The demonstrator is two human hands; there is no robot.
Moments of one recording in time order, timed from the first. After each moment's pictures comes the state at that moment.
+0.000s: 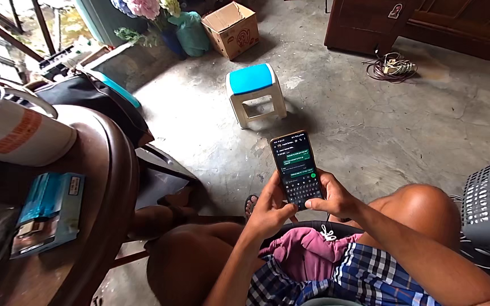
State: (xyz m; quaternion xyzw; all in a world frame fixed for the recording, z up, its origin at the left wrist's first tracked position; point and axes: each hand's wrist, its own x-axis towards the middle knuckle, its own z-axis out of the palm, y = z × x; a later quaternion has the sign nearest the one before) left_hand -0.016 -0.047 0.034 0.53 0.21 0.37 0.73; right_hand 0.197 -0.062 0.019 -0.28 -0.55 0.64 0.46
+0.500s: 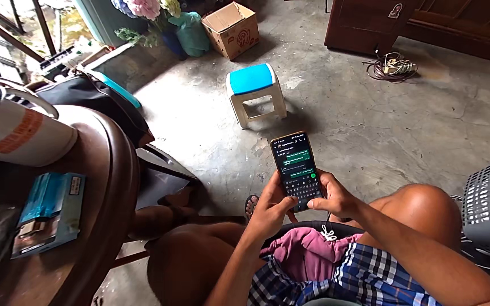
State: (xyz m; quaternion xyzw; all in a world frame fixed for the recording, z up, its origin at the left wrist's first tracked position) left_hand -0.012 -0.050 0.037 0.51 0.25 0.38 0.73; right_hand 0.199 -0.061 0.018 -0.28 -0.56 0.64 0.45
